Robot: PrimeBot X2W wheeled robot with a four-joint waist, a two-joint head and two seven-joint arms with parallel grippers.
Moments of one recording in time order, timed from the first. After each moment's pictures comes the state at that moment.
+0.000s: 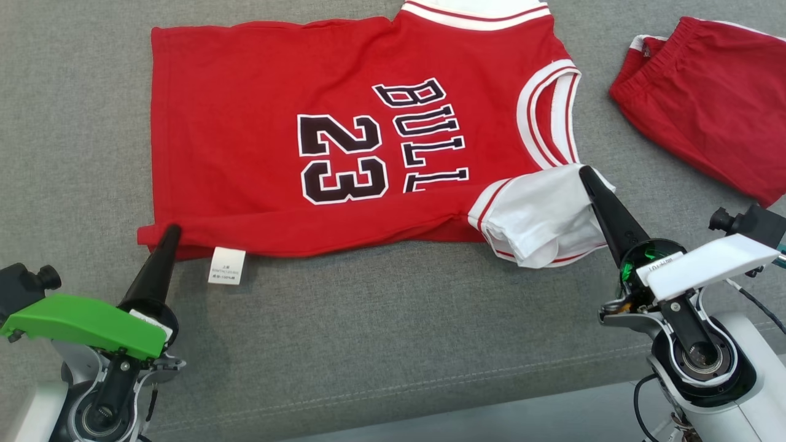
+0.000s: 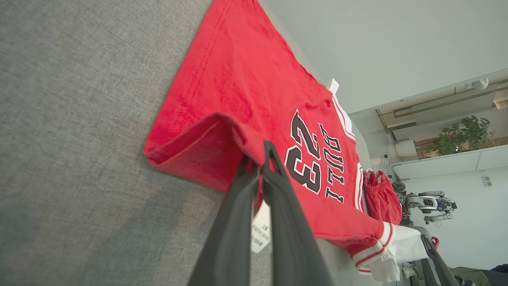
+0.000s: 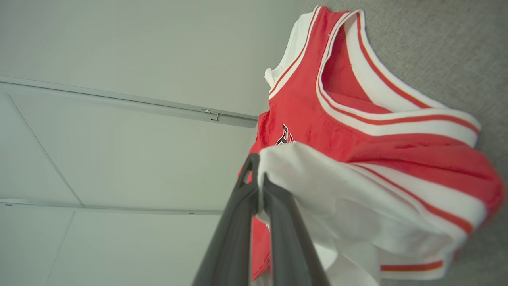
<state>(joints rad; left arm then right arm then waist) -0.09 0.35 -0.23 -0.18 -1.36 0.12 0.04 -0.10 -0.26 0.33 -0.21 1.51 -0.11 -0.04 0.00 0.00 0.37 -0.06</state>
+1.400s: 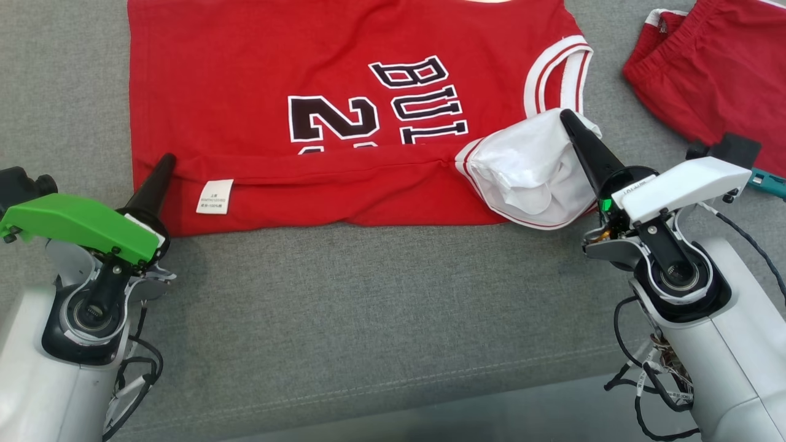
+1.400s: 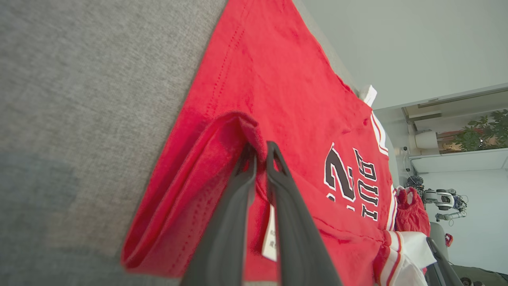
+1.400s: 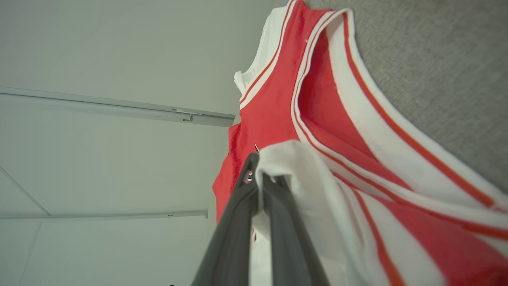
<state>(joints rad) -0.41 0.32 -0.26 0.12 -1.35 0.12 0.18 -0.37 -0.22 0.36 0.05 1.50 -0.13 0.03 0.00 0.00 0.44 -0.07</state>
